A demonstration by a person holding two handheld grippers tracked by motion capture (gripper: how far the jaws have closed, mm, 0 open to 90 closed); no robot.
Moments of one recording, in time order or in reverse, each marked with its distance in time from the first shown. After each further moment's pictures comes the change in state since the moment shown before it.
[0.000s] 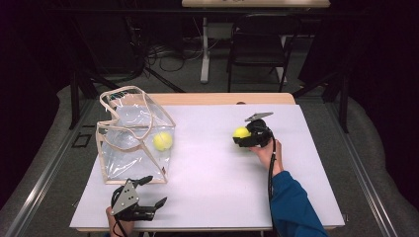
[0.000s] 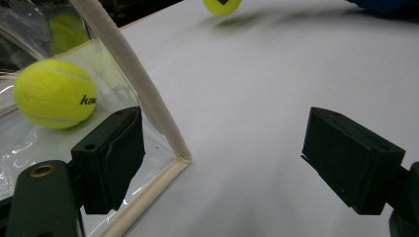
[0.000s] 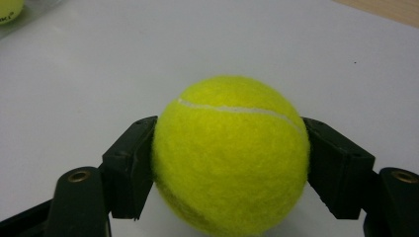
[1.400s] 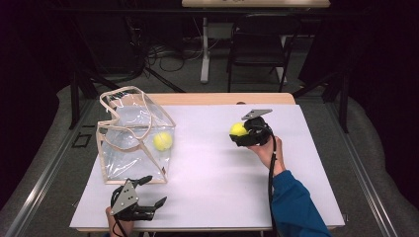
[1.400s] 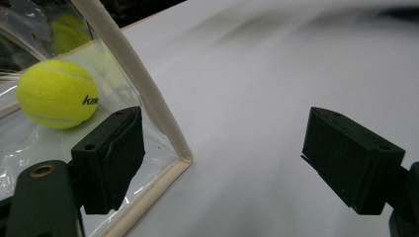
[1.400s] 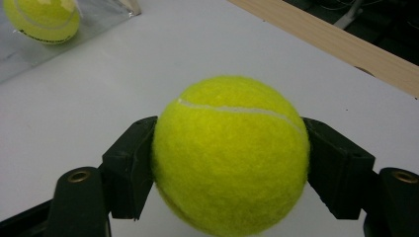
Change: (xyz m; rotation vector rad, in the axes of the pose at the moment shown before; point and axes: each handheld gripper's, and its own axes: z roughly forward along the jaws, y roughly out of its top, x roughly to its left) left arm 0.000 0.000 -0.001 -0.004 0.003 -0.004; right arm 0.026 0.022 -0.033 -0.054 -0.002 -0.108
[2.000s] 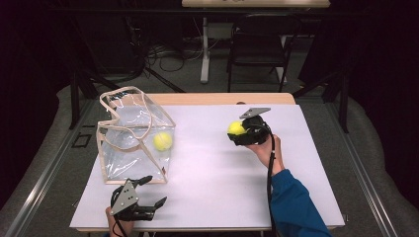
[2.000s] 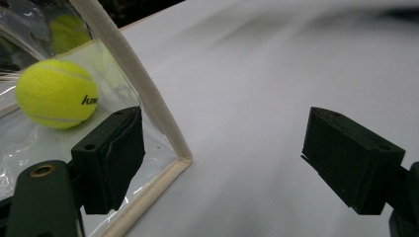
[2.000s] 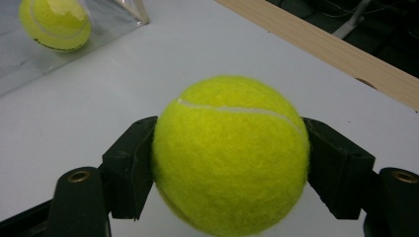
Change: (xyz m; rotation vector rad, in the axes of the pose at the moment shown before) left arm 0.000 0.000 0.000 0.000 -0.001 0.001; right arm 0.006 0.009 -0.004 -0.008 0.012 -0.022
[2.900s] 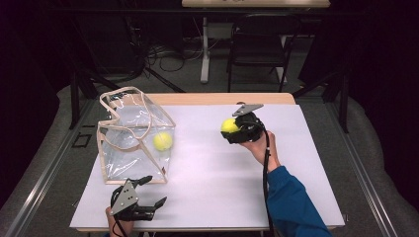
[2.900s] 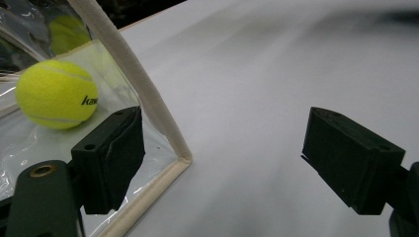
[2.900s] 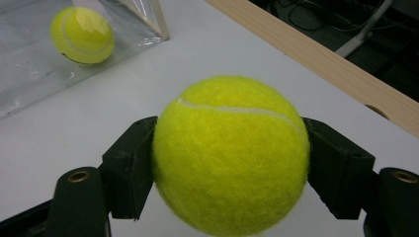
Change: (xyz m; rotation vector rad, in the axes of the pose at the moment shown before) left arm 0.000 0.000 0.000 -0.004 0.002 -0.002; right arm 0.015 0.020 0.000 -0.015 0.022 -0.052
